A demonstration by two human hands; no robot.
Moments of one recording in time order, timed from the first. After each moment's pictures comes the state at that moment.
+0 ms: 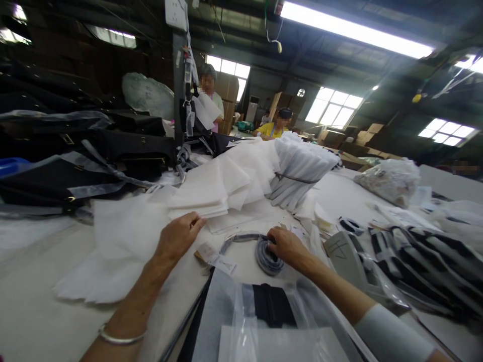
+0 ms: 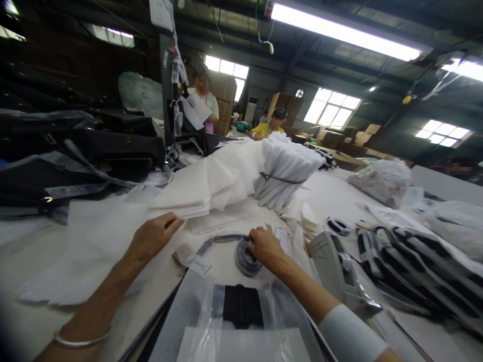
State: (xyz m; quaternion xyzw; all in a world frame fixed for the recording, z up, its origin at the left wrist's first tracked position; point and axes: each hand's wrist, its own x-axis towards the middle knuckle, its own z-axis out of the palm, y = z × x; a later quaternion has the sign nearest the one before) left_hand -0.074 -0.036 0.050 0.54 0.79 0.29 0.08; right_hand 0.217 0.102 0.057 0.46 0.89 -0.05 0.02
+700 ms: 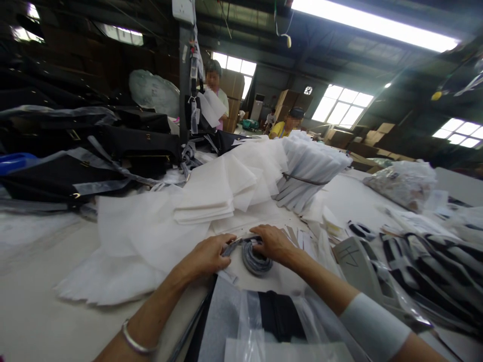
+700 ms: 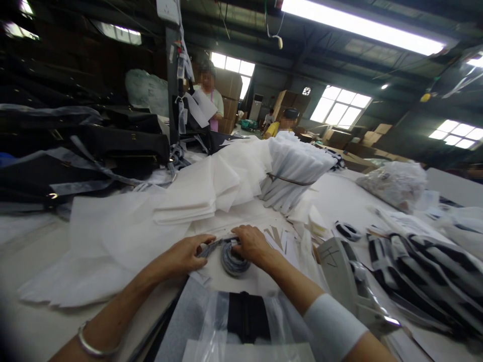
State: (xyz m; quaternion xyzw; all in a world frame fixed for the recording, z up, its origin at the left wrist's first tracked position) left_hand -0.032 -0.024 0.020 0.66 0.61 0.30 0.31; right_hand 0.168 0.102 0.050 0.33 0.94 -0.04 0.02
